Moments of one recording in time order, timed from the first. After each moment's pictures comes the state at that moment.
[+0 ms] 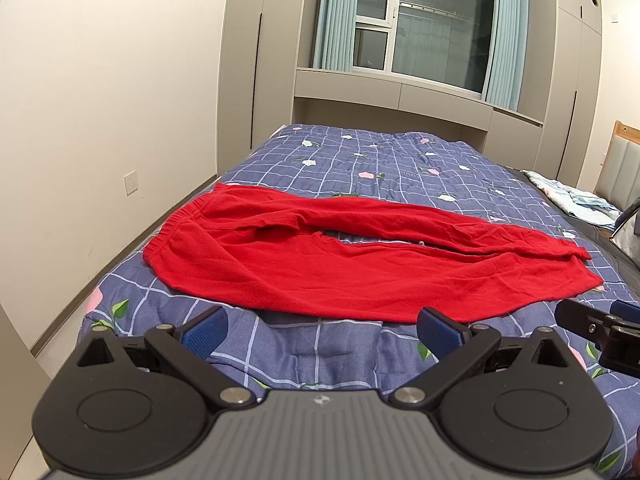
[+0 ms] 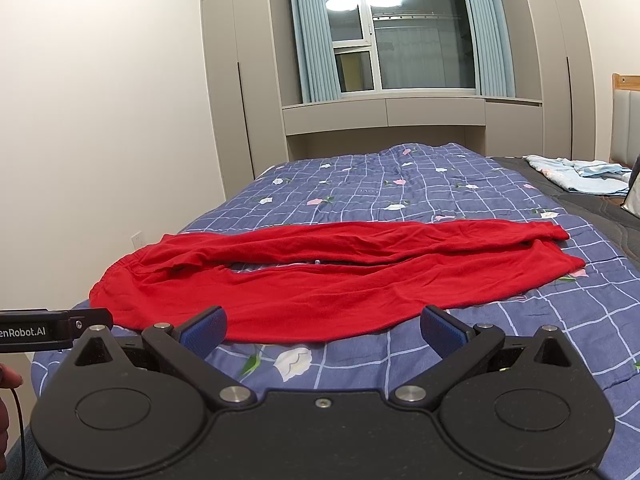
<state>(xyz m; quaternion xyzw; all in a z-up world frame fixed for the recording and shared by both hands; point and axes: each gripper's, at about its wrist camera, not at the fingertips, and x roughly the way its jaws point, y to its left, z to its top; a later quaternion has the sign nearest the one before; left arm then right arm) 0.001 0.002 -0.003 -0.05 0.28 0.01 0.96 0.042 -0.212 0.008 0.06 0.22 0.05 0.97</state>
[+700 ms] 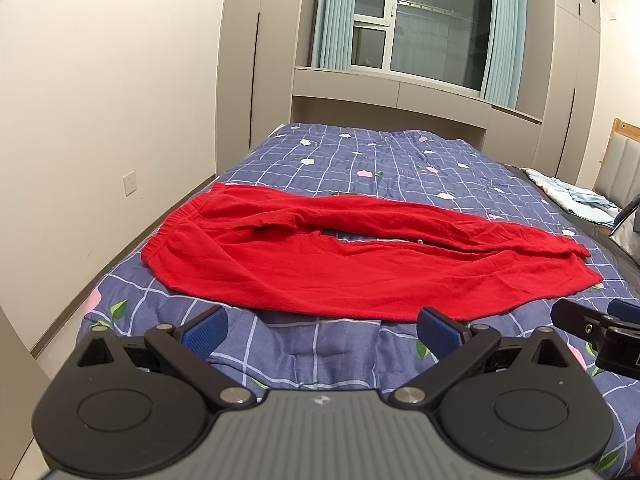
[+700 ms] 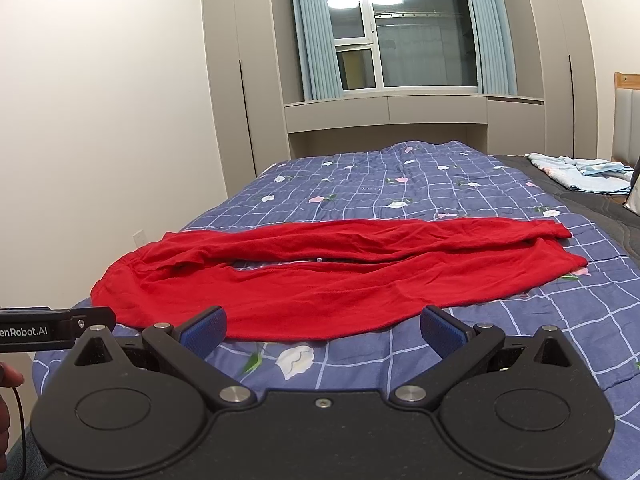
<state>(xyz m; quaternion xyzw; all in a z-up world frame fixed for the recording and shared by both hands) 0.000 0.002 -0.003 -0.05 0.28 0.01 0.96 0.043 -0.208 0.003 0.06 0.23 0.06 0.97</state>
